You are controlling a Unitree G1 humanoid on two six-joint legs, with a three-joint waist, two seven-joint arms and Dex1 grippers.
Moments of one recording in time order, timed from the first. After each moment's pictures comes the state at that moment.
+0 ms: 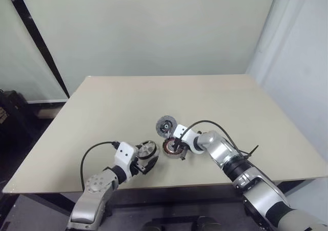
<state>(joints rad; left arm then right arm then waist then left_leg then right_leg) 0.08 0.39 -0.01 -0.18 -0.21 0.30 -0.56 -0.74 -0.13 0.49 0.58 -0.24 0.49 0.76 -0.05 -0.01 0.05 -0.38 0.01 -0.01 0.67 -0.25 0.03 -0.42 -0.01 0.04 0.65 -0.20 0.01</state>
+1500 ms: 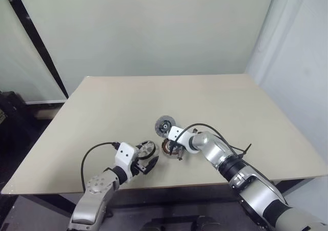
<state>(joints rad) 0.09 0.38 -0.02 -0.18 -0.21 0.29 -0.54 -0.76 -0.10 0.55 0.64 -0.30 0.40 0.66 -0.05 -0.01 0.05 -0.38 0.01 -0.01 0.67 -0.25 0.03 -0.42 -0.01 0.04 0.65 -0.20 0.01</state>
